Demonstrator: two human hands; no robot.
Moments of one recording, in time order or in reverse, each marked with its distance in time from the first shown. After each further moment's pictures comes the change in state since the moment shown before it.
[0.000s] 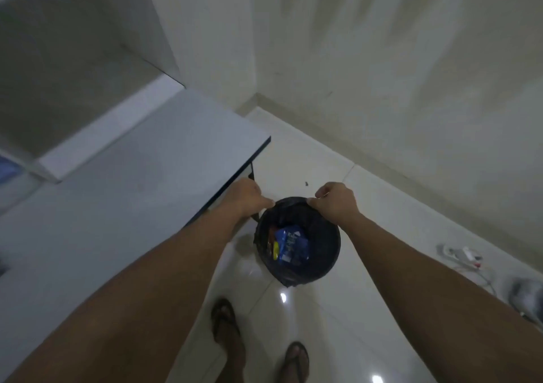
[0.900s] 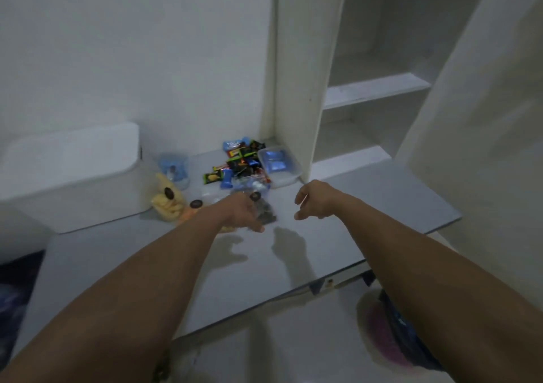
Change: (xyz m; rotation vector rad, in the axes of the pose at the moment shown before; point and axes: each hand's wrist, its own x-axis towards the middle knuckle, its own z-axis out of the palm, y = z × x) left_hand -0.320 -0.341 -0.306 0.020 0.200 -0.195; right_hand -0.295 -0.385 0.233 -0.537 -0.544 -0.696
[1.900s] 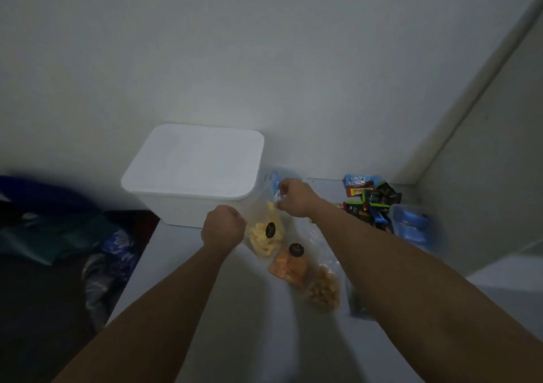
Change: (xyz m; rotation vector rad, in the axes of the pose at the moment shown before) left_hand 0.035 -0.223 -0.102 -0.402 0.794 -0.693; right_hand 0.247 -0.273 0.086 -0.073 -0.145 -0.441
